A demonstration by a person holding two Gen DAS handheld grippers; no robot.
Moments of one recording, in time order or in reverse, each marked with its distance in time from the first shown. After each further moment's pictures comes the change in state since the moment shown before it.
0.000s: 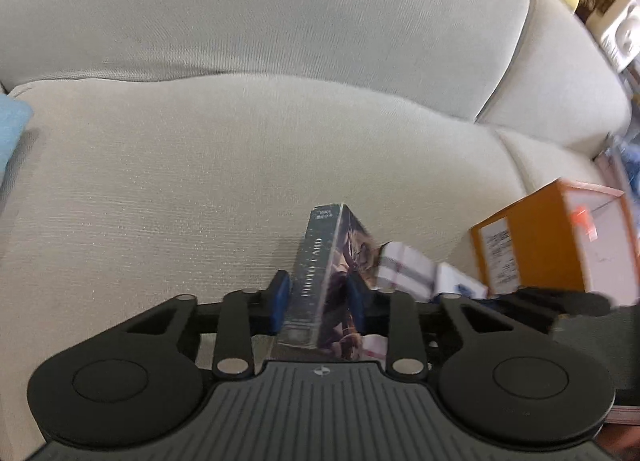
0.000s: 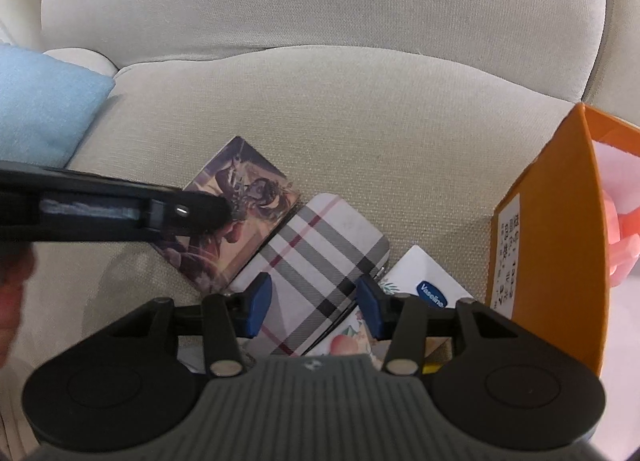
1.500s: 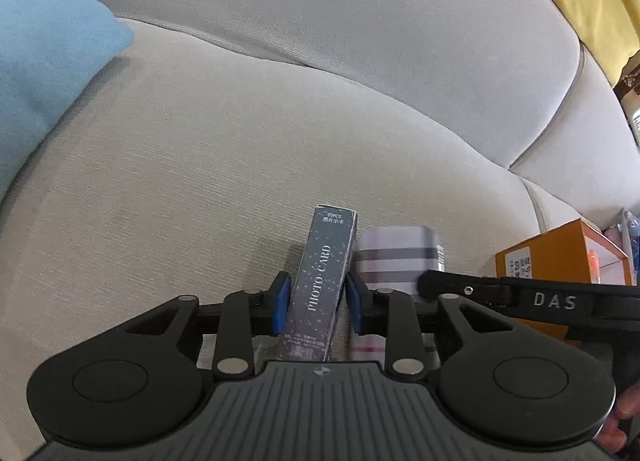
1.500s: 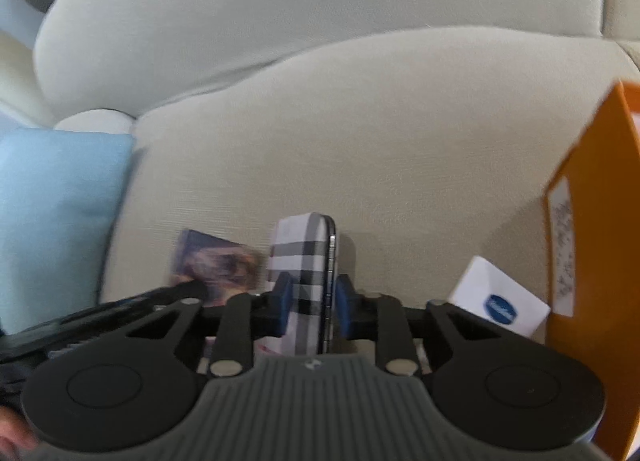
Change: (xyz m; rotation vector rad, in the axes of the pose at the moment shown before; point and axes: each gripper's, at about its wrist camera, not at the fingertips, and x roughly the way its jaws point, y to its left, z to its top) left arm -0.015 0.041 -0.038 -0.218 -0.077 0.039; right arm 0.006 -0.001 0.028 0.240 0.046 0.202
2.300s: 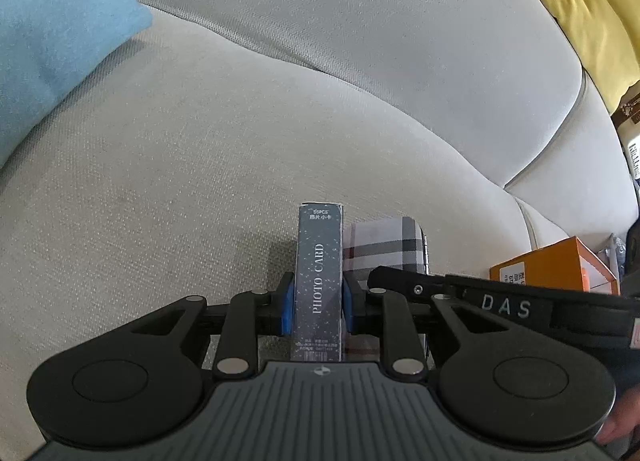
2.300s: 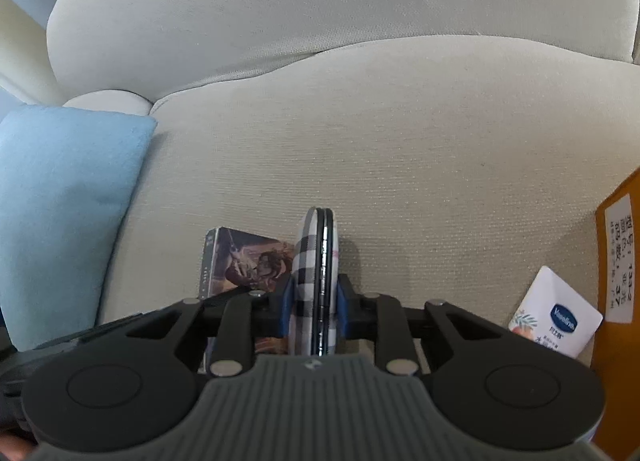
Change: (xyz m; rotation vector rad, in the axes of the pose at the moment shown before) left arm 0.001 0.014 -0.006 -0.076 -0.038 -0.037; right arm 0.022 0.038 -0.007 -0.057 -0.003 -0.030
